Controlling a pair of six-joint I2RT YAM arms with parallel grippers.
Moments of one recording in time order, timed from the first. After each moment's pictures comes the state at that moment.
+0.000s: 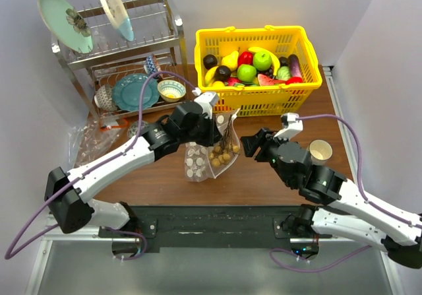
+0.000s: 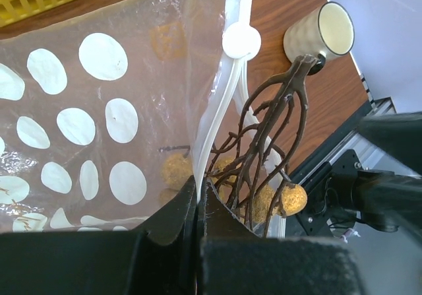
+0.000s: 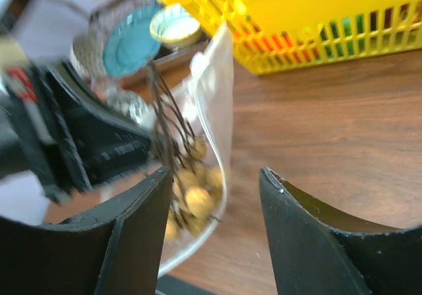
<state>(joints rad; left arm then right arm) -0.83 1.34 1.18 -0.39 0.06 -0.54 1.04 0.76 0.82 -0.35 0.64 0.71</state>
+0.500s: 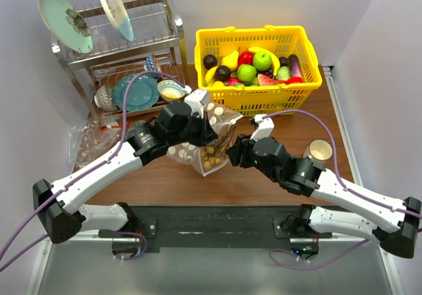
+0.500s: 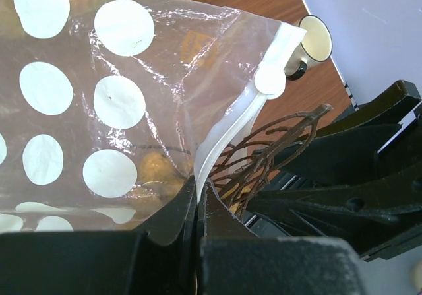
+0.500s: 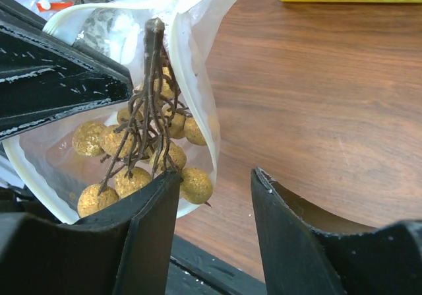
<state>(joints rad) -0.83 1.23 1.18 -0.44 0.05 -0.54 1.04 0.94 0.85 -0.38 0.43 0.65</state>
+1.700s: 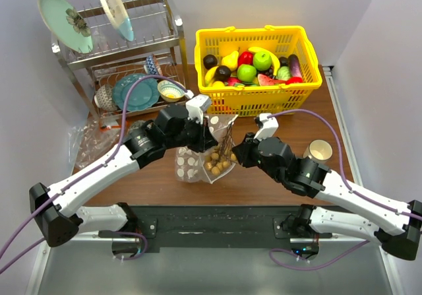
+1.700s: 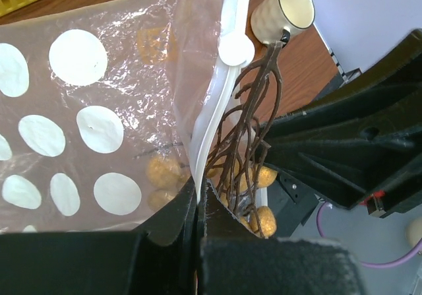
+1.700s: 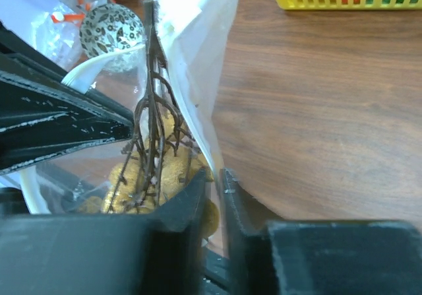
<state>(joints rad) -0.83 1.19 1.14 -0.45 0.15 -0.49 1.04 0.90 0.87 -0.40 0.43 0.66</state>
